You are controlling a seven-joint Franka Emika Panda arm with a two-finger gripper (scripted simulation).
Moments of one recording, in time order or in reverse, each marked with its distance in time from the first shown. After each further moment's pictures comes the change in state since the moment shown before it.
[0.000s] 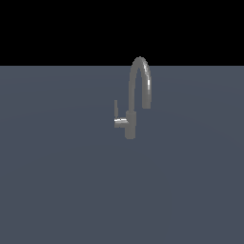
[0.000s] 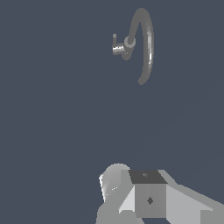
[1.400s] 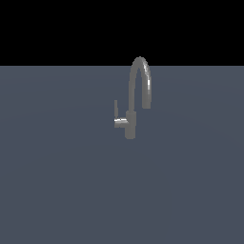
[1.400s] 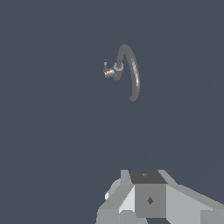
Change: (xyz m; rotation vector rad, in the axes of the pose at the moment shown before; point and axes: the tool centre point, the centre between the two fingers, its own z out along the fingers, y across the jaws) arm 0.014 -0.009 -0.033 -0.038 0.127 0.118
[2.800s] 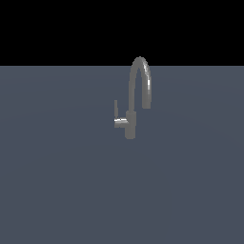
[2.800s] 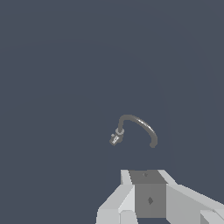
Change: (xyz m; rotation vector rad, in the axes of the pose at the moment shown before) arm 0.074 -0.134 -0.045 -0.183 0.525 0.593
